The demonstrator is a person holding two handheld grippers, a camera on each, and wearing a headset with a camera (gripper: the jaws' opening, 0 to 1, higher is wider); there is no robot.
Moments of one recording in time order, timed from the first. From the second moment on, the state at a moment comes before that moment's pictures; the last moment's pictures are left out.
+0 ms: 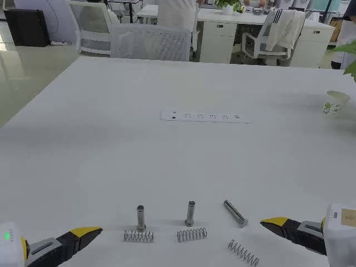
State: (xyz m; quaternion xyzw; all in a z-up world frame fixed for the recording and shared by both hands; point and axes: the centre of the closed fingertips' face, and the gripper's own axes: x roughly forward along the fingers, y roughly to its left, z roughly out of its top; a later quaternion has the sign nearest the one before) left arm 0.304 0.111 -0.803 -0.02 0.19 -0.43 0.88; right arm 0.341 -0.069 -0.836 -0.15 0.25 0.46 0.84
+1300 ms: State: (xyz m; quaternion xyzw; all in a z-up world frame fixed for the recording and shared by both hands) left arm 0.299 0.110 -0.805 -0.02 0.19 -0.43 0.88; right arm 0.336 -0.066 -0.838 -0.16 0.25 0.46 0.83
